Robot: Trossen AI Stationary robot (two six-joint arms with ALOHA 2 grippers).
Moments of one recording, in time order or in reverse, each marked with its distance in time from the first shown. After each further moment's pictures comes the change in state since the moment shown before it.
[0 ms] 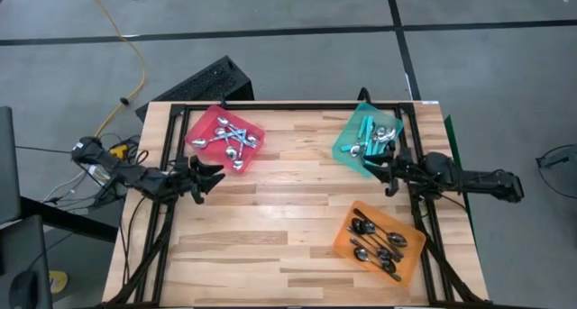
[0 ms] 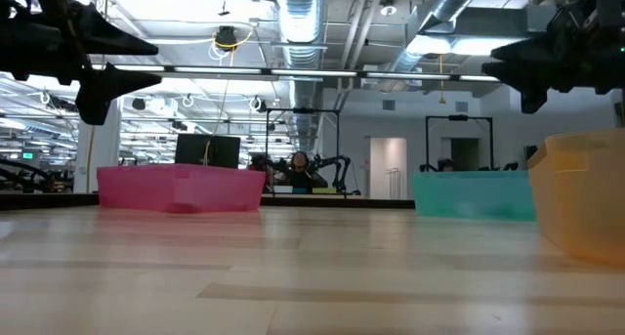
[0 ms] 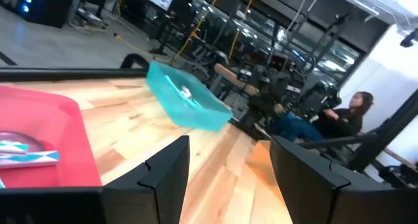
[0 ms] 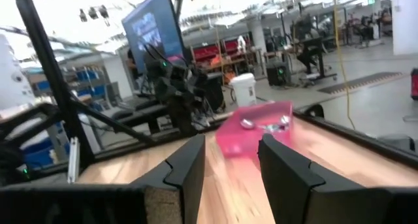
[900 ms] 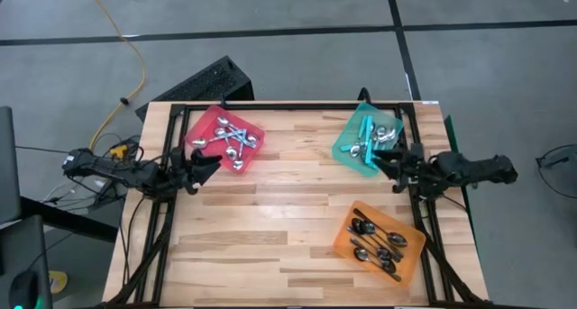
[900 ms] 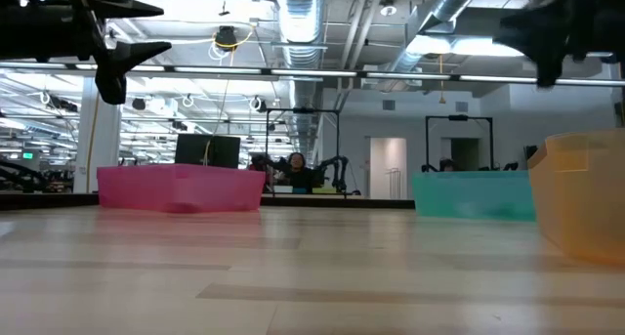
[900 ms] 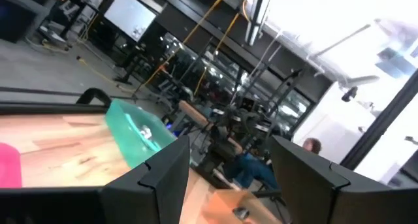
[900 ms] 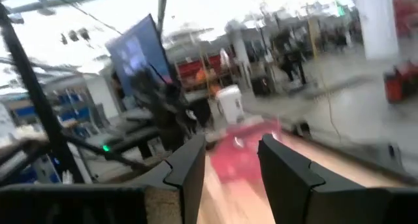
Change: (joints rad) left arm 0.200 -0.002 0.001 0.249 0.236 -0.014; right arm 0.271 0.000 0.160 -0.101 0.356 -0.009
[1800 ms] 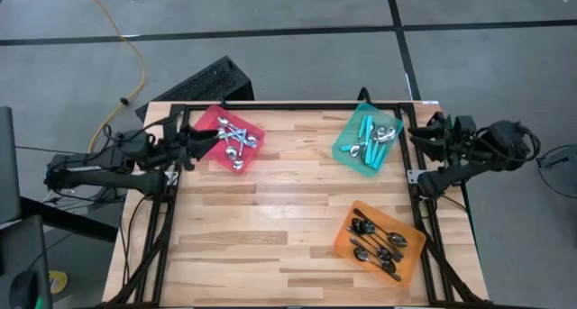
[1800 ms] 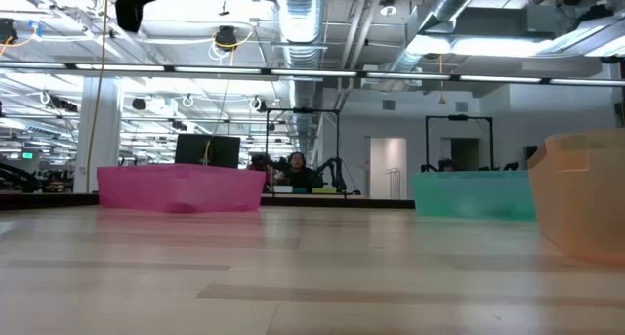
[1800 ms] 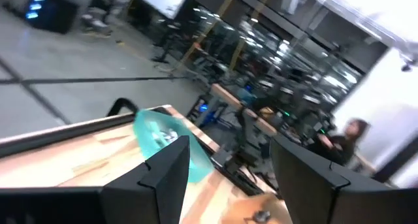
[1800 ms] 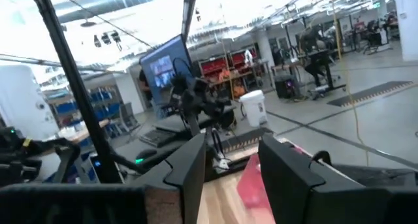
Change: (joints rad) left arm 0.280 0.281 0.621 -0.578 0.198 -0.053; right arm 0.122 0.142 0.576 -0.424 0.014 -0.016
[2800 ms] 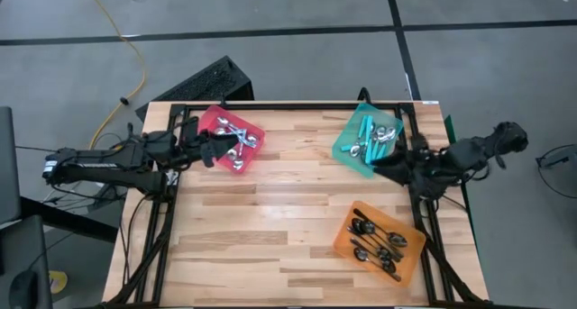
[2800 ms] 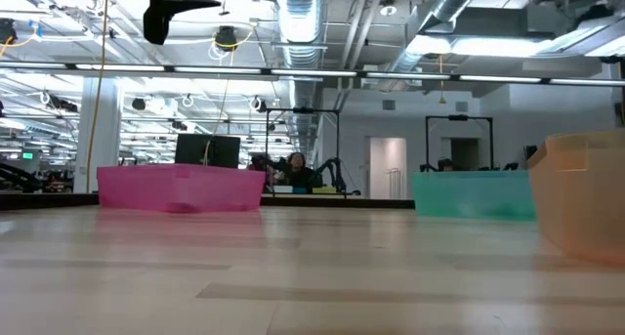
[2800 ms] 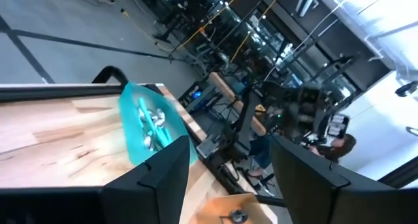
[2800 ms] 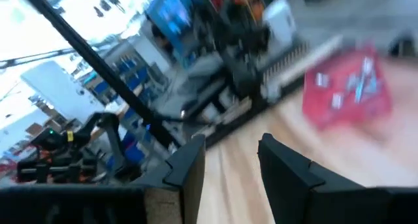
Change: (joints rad) left arm 0.000 0.206 0.000 0.163 0.020 -0.191; right arm 0.161 0.400 0.001 0.129 0.001 0.477
